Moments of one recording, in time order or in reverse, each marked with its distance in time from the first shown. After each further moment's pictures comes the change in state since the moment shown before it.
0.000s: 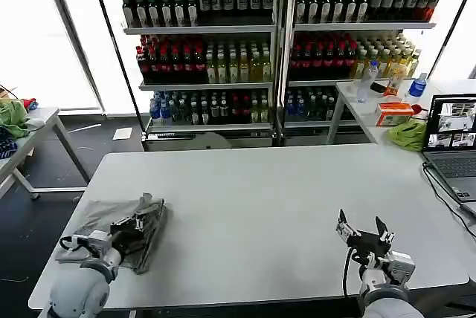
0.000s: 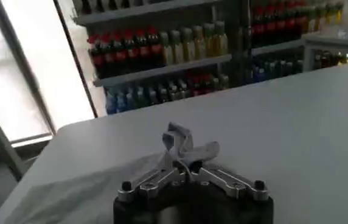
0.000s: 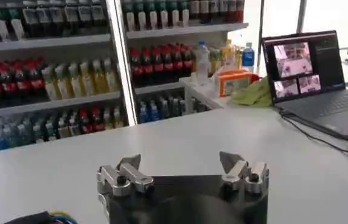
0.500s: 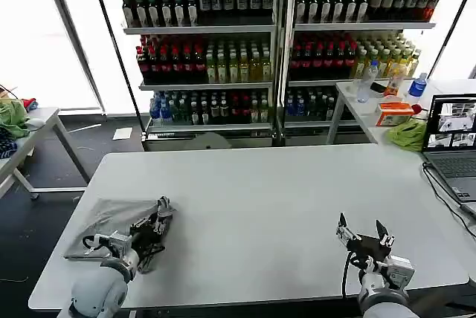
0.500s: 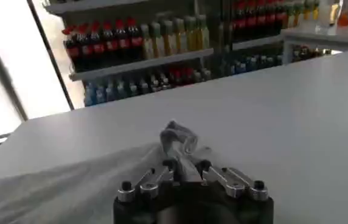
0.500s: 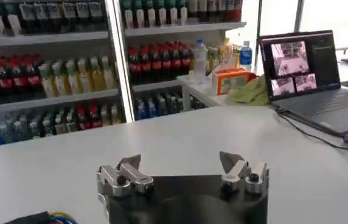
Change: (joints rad) left arm -0.043 -0.035 0.087 0.036 0.023 0.005 0.009; right arm -0.007 0.008 -0.005 -0.003 -0.024 0.003 -0.001
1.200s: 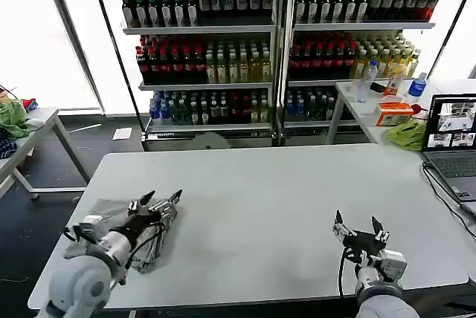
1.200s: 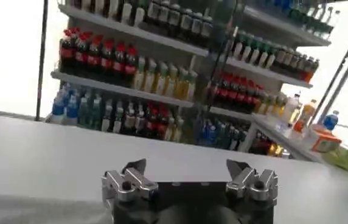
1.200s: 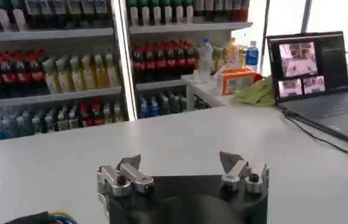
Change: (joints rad) left arm 0.009 0.036 -0.133 -0.199 -0.511 0.031 -0.092; right arm 0.052 -0.037 -0.024 -0.047 0.006 -0.001 -0.002
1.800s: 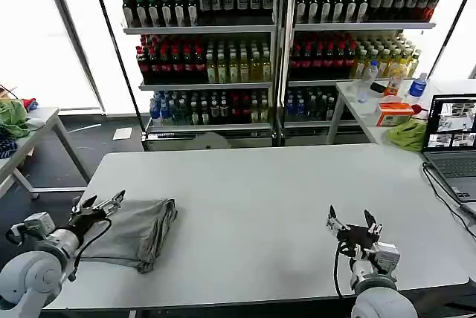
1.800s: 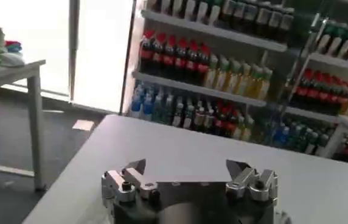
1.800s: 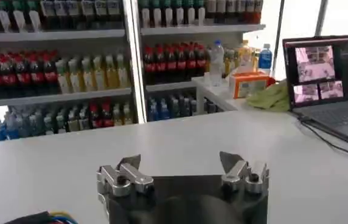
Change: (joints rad) left arm 0.033 0.099 -0.188 0.200 -0.058 -0.005 0.008; right arm 0.043 -0.020 -0.028 -0.022 0.016 -0.014 -0.001
